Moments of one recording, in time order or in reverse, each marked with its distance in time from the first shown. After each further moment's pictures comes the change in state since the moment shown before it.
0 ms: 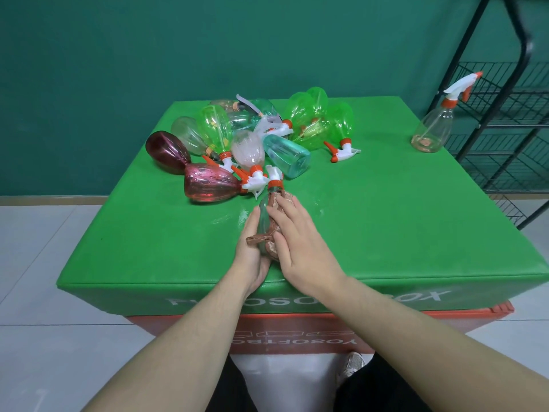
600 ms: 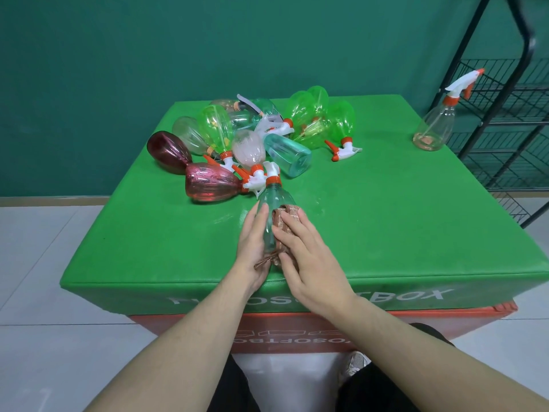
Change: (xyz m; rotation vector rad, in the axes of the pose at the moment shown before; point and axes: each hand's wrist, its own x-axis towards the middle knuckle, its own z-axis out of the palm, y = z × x) left_hand -0.004 0.002 0.004 0.094 0.024 0.135; right_hand -0.033 0.009 0.007 0.031 0.072 -0.023
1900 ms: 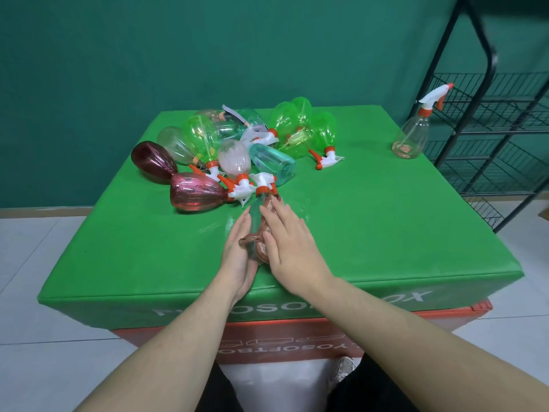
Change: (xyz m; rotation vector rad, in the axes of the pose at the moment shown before) left_hand 0.008 -0.003 -0.001 -0.085 -0.015 -0.053; right_hand 0.036 -0.002 -0.008 -0.097 -0.132 0.223
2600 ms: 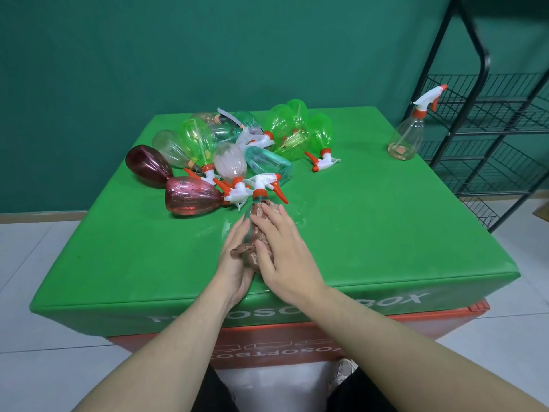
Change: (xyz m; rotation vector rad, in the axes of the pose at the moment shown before) left_hand 0.002 0.000 -0.006 -0.014 -0.060 -0.012; right_hand -0.004 -0.006 0.004 0.136 0.106 -0.076
